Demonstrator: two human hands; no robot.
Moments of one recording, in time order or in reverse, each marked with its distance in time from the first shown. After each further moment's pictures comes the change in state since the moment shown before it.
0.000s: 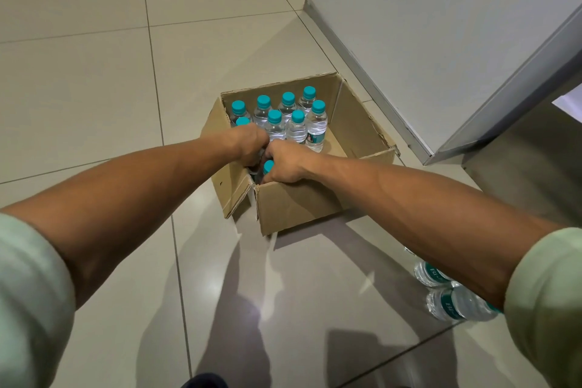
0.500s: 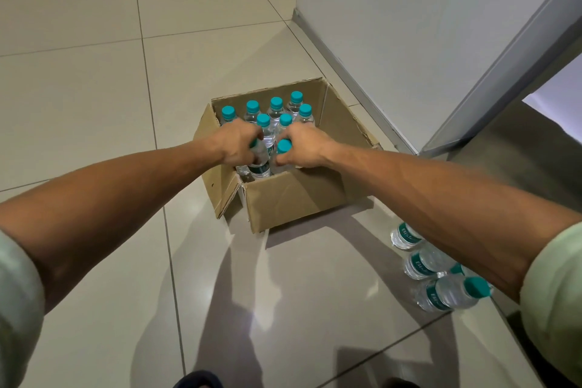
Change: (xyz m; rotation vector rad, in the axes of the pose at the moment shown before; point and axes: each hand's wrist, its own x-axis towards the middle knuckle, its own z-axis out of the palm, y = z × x) left_hand -0.008 -0.003 0.001 -0.175 0.236 -0.001; right_hand -0.039 0.031 -0.031 0.064 0.217 0.011
